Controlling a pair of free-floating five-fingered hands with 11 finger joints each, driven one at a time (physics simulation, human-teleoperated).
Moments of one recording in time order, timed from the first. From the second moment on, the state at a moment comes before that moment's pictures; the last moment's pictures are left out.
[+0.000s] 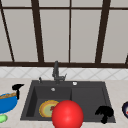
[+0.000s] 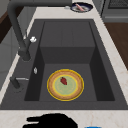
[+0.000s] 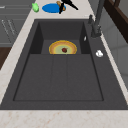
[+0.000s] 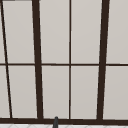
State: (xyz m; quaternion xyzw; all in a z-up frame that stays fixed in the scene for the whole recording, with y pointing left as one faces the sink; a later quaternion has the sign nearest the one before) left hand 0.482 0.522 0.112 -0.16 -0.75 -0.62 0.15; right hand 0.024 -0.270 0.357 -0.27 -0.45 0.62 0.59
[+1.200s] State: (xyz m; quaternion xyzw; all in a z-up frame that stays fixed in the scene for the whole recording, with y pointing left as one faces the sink) left hand 0.469 0.567 0.195 -0.19 -0.77 -0.58 0.17; right hand 0.024 -0.270 0.357 -0.27 -0.45 0.62 0.59
